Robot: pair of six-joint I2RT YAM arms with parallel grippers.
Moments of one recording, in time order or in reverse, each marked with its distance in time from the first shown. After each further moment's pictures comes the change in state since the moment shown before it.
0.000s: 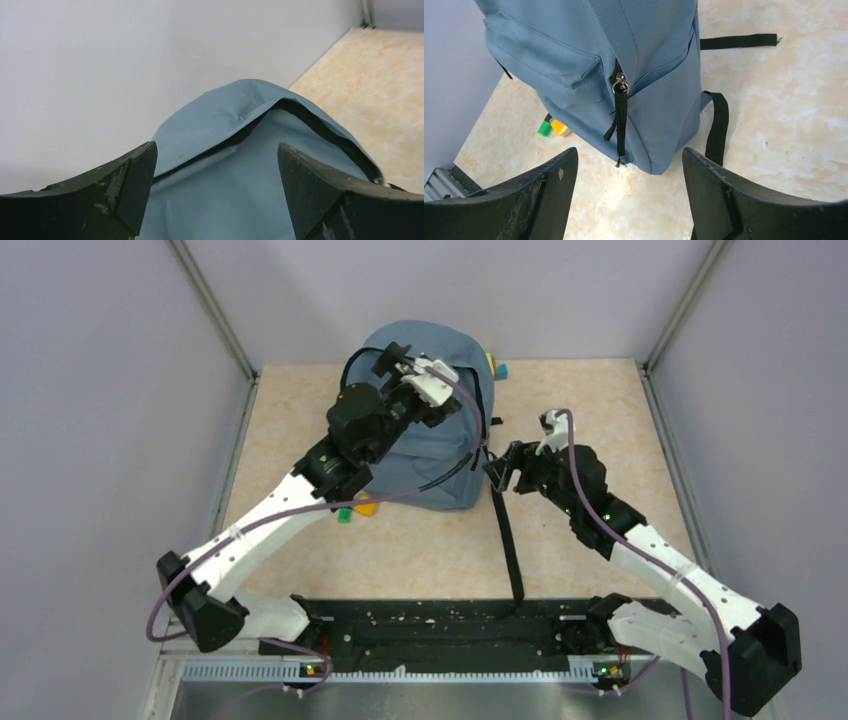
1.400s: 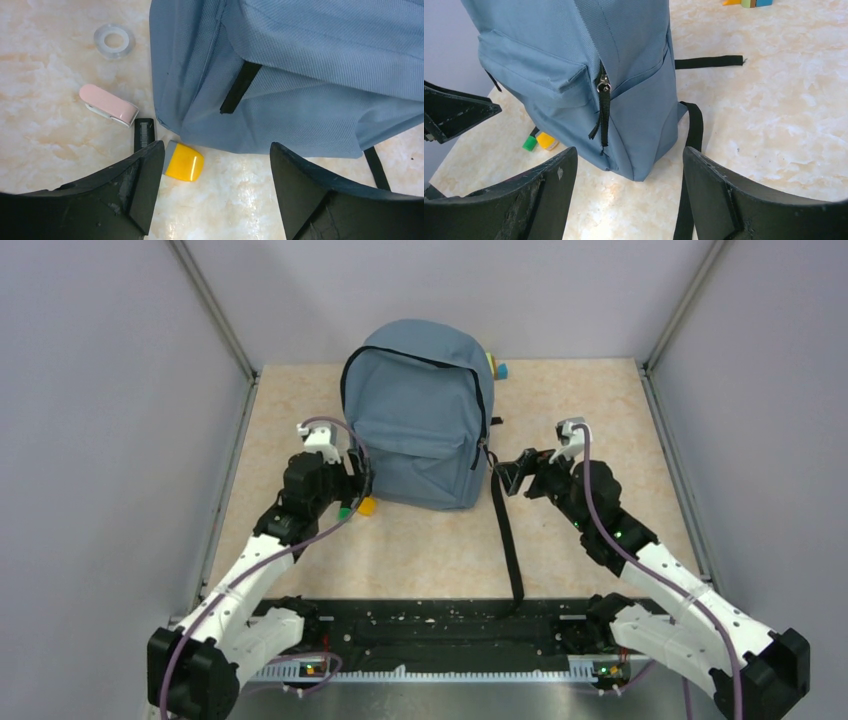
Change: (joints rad) left arm 0.470 -0.437 -0.746 -0.188 0.184 -0.953; right arm 0.001 -0.148 -0.092 0.050 0.094 -0.064
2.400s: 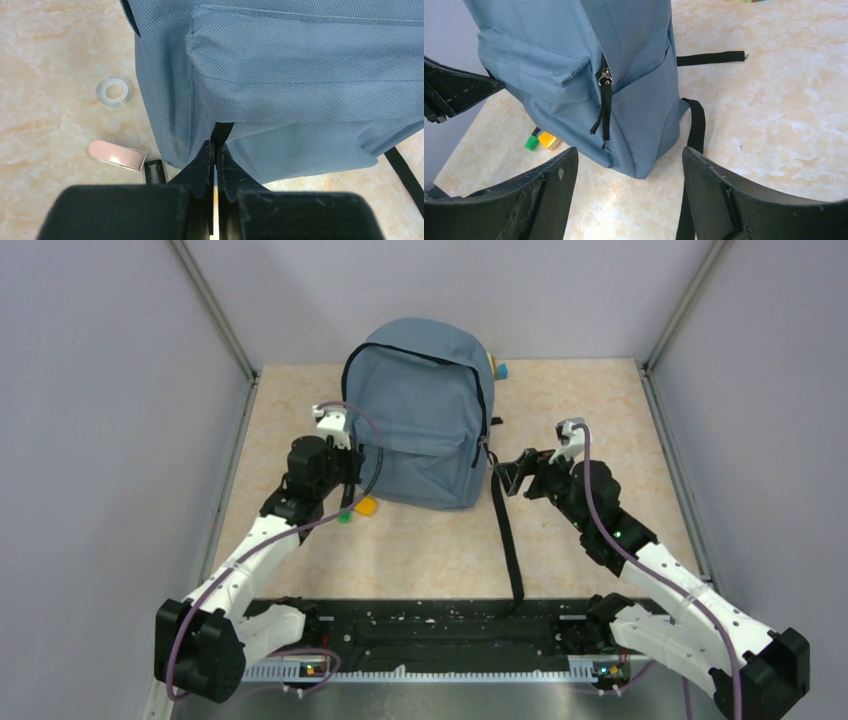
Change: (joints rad) left arm 0.013 0.156 0.093 0.107 0.074 0.190; right arm 0.000 0.007 0.000 -0.008 0.000 0.023
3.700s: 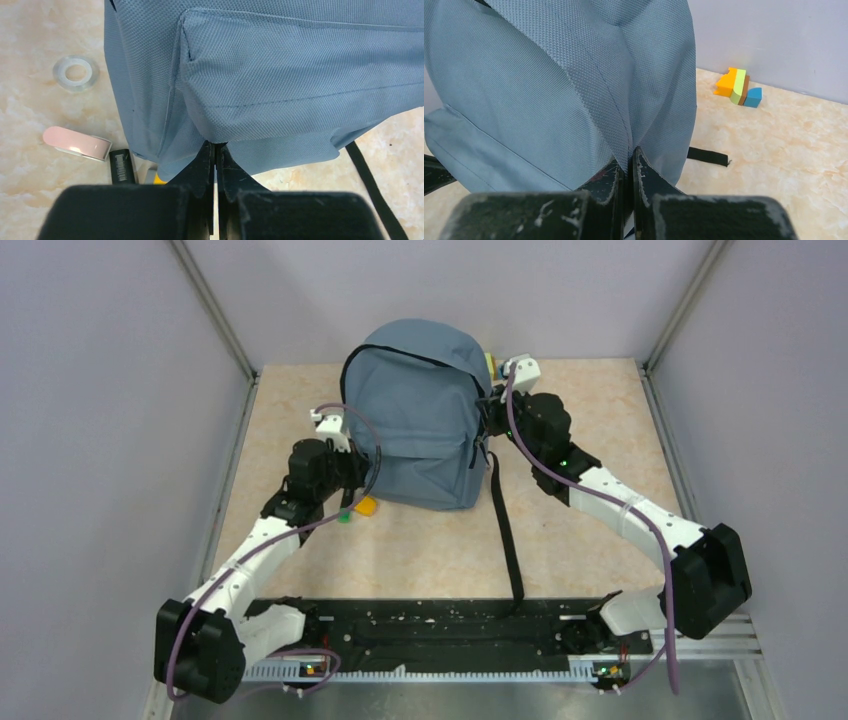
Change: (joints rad) left arm 0.000 -0.010 -0.024 -0.011 0.078 -0.114; right arm 0.001 0.536 0.408 0.229 0.001 -0.285
